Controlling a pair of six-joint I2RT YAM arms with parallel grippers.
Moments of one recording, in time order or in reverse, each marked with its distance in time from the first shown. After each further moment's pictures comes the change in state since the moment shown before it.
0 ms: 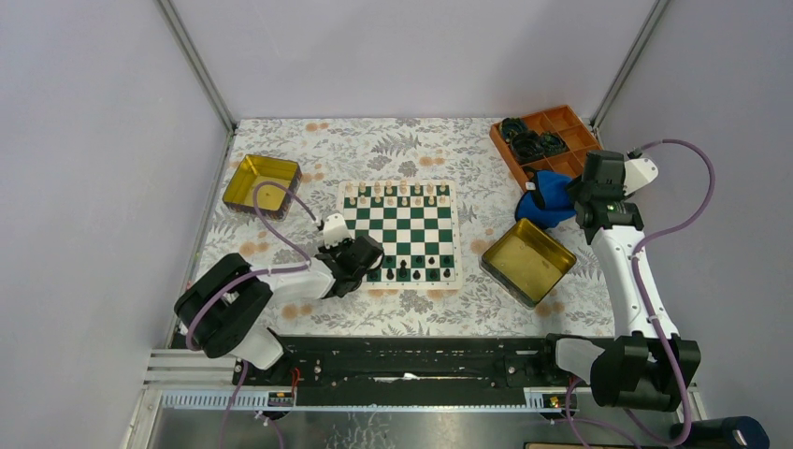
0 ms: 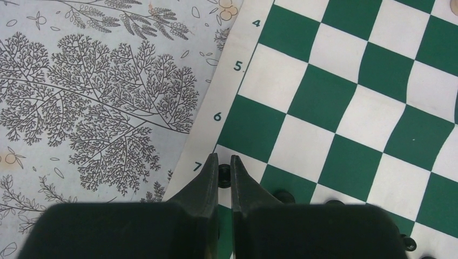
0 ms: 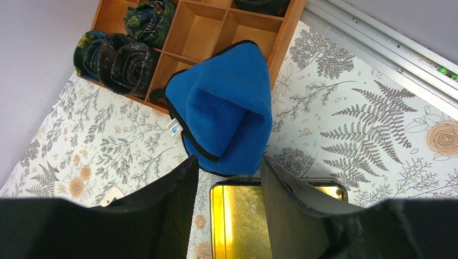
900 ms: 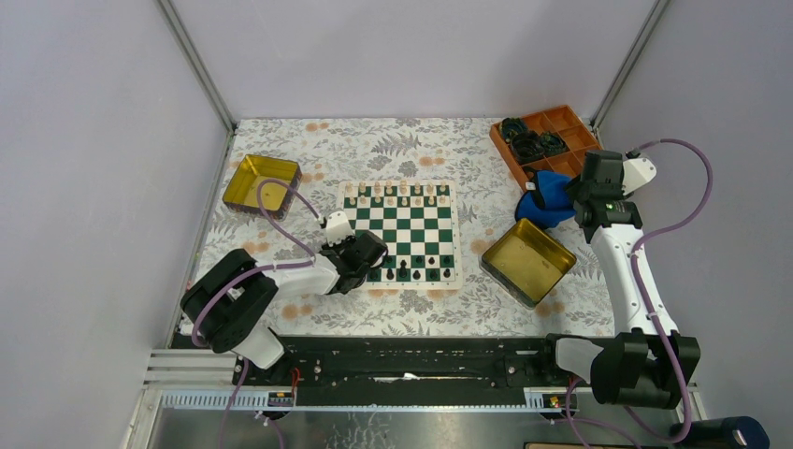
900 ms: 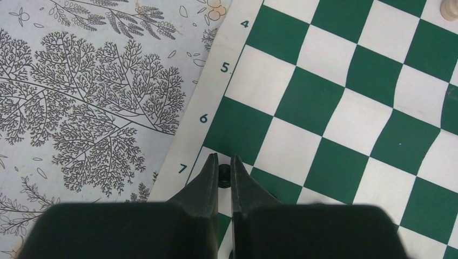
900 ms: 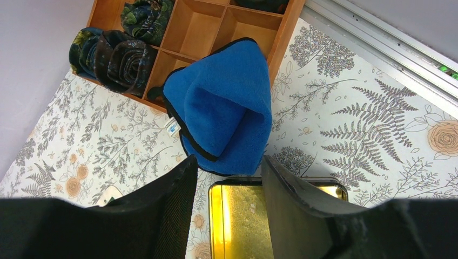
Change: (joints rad) left arm 0.000 0.042 0.047 -0.019 0.012 -0.019; right arm 0.001 0.014 0.000 0.000 -0.001 0.000
